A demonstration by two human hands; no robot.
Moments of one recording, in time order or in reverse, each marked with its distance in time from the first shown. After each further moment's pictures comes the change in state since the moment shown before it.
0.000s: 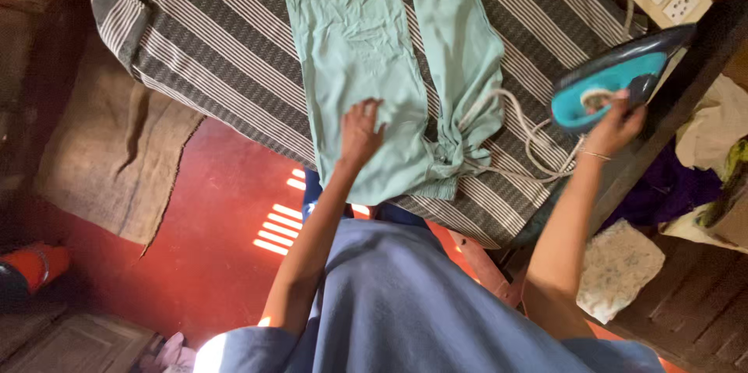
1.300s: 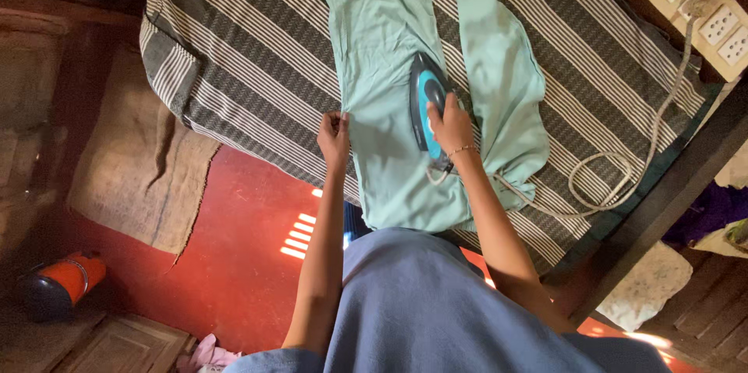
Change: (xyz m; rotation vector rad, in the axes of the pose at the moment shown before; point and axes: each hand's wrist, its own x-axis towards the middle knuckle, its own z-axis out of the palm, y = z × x) left_hand 0.068 -0.142 -0.057 -0.557 0.320 -0.614; right_hand -0.130 -0.037 0.350 -0.666 -0.689 0.216
